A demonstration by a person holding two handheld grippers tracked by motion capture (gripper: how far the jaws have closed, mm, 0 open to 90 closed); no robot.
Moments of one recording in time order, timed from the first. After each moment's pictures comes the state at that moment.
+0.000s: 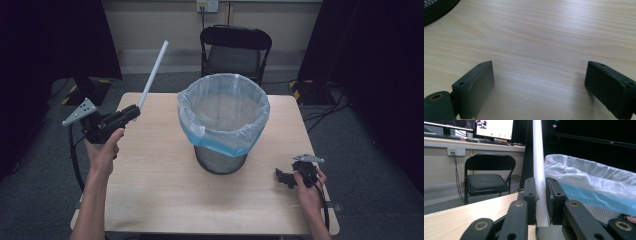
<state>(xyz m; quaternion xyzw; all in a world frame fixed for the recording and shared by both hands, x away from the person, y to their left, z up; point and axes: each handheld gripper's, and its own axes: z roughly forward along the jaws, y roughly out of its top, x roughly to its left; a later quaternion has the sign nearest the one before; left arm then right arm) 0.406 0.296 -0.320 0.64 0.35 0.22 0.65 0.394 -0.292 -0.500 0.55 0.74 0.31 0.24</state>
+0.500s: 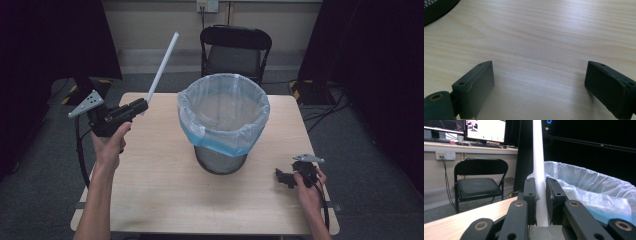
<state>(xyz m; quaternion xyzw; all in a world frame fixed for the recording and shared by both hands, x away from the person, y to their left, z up) 0.412 0.276 -0.301 0.65 0.33 0.21 0.66 0.394 -0.292 -0.500 0.55 0.74 0.31 0.25</state>
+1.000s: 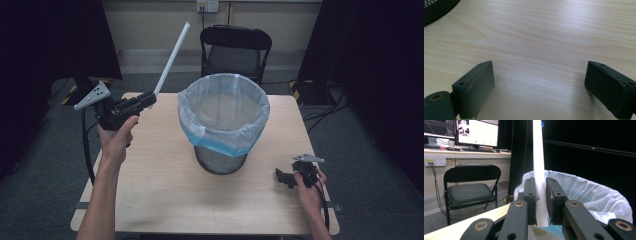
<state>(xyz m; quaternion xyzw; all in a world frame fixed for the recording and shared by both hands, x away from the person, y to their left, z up) 0.417 0.255 -0.280 0.65 0.30 0.20 0.67 0.394 -0.292 -0.500 0.55 0.74 0.31 0.24</state>
